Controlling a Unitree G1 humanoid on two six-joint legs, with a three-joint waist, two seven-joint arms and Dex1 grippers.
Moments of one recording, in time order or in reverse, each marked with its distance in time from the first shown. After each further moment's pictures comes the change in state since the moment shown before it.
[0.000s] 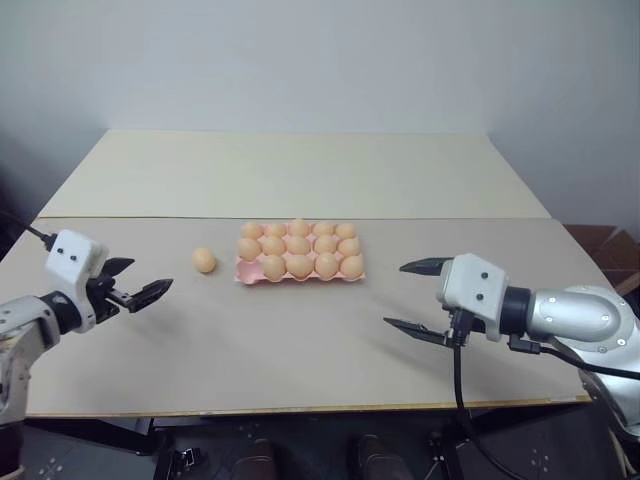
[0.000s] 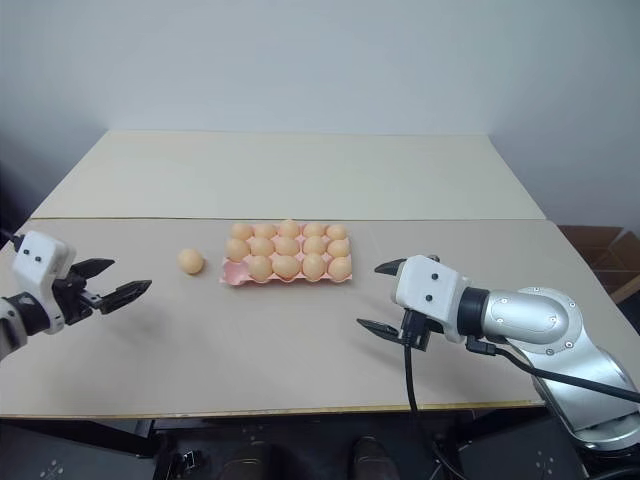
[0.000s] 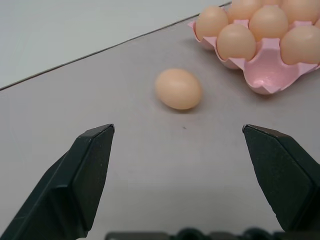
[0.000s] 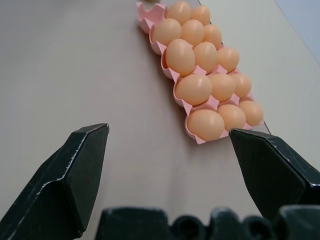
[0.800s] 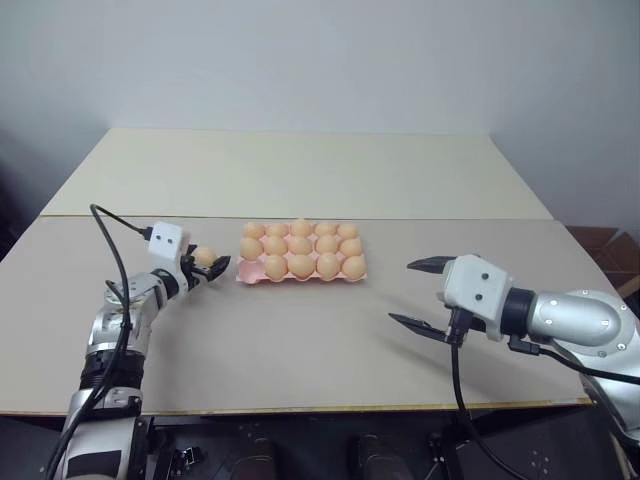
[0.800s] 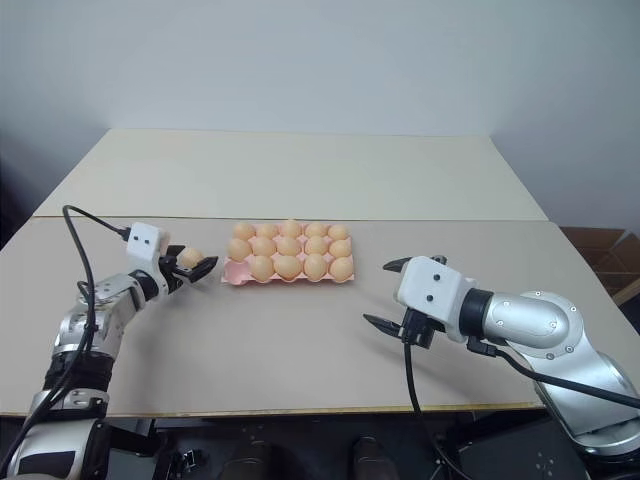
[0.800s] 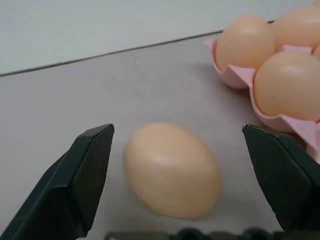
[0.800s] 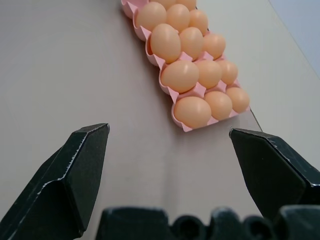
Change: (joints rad) left arm -0.430 -0.292 -0.294 0.623 0.219 -0.308 0.184; right arm 0.034 -0.003 -0.001 -0.007 -0.039 0.006 -0.063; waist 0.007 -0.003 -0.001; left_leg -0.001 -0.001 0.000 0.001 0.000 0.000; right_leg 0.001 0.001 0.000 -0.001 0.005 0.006
